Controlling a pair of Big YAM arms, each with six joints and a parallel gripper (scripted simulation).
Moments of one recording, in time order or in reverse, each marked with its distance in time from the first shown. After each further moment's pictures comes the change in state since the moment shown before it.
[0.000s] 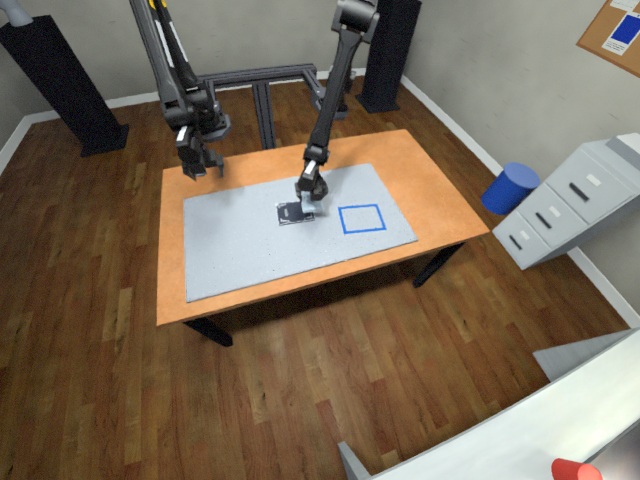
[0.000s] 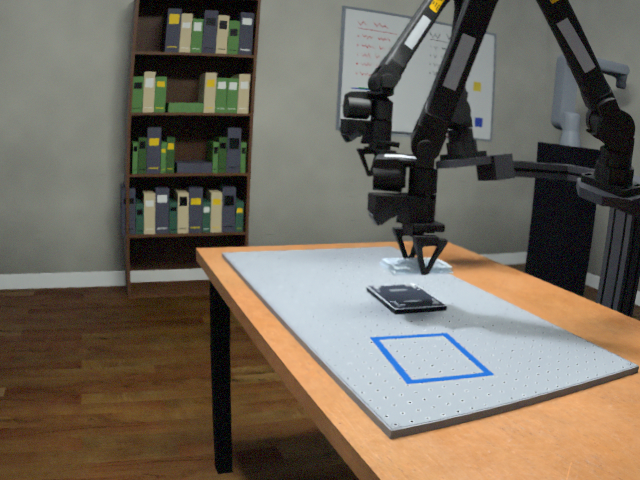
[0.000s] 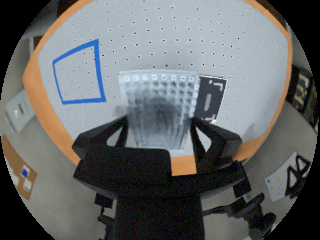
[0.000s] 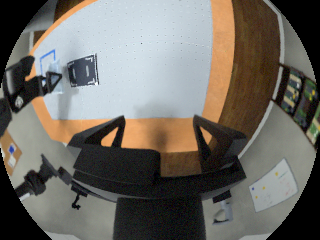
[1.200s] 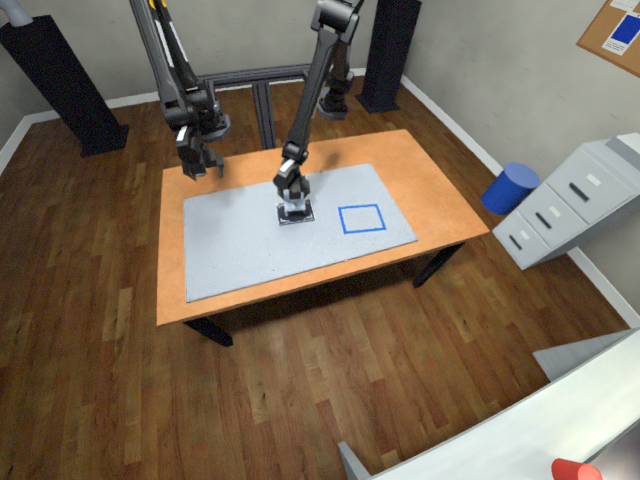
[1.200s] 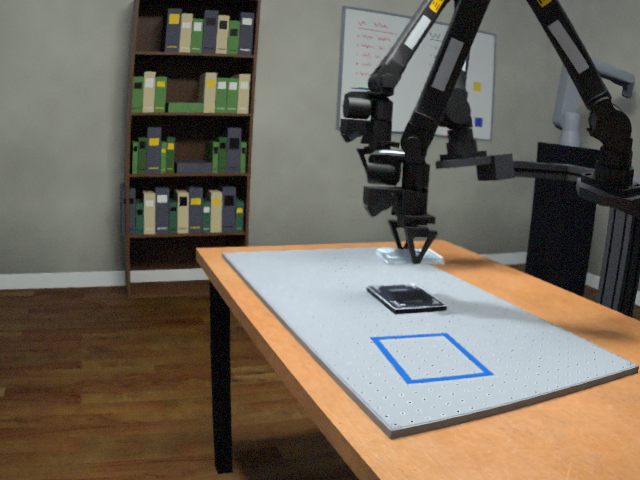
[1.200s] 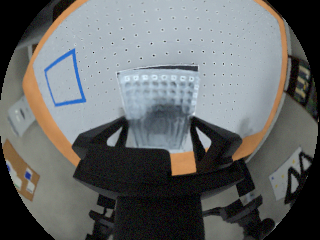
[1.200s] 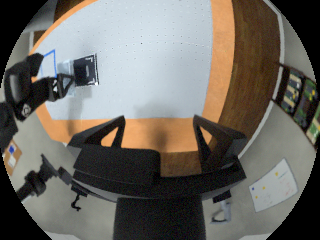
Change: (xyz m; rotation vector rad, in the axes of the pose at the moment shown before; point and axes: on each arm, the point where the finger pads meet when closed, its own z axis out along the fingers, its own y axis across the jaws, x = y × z) left arm 0.014 -0.071 -0.003 -0.001 -0.005 0.049; right arm 0.000 0.000 0.000 0.000 0.000 0.000
